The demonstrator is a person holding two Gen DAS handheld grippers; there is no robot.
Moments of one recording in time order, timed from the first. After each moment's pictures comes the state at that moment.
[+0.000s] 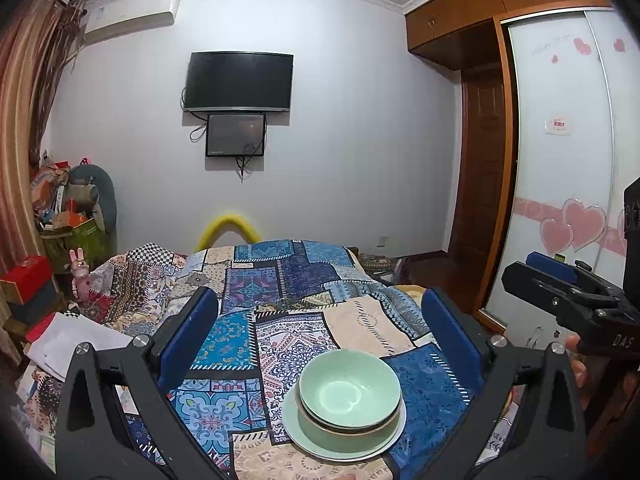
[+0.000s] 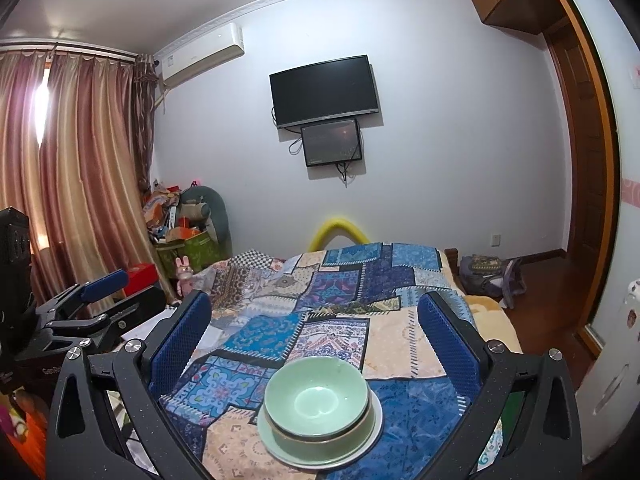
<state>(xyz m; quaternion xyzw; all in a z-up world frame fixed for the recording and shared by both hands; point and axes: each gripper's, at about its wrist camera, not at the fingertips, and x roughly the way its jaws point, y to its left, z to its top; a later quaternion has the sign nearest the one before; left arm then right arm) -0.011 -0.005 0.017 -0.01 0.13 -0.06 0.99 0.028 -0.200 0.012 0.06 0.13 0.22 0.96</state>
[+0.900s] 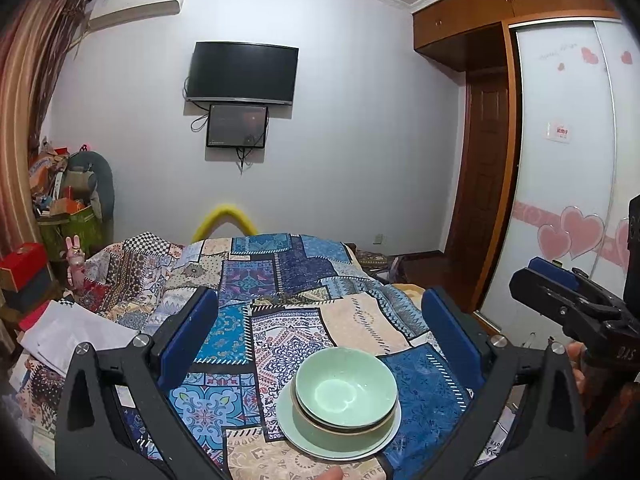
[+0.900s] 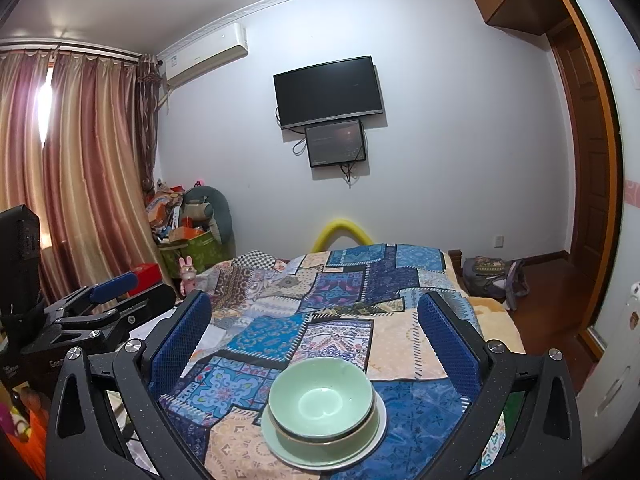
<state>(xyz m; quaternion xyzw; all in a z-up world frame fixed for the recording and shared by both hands) -0.003 0.001 0.013 -0.03 0.14 -0.06 0.99 0.025 -0.198 0.014 0.06 0.13 0.23 0.96</state>
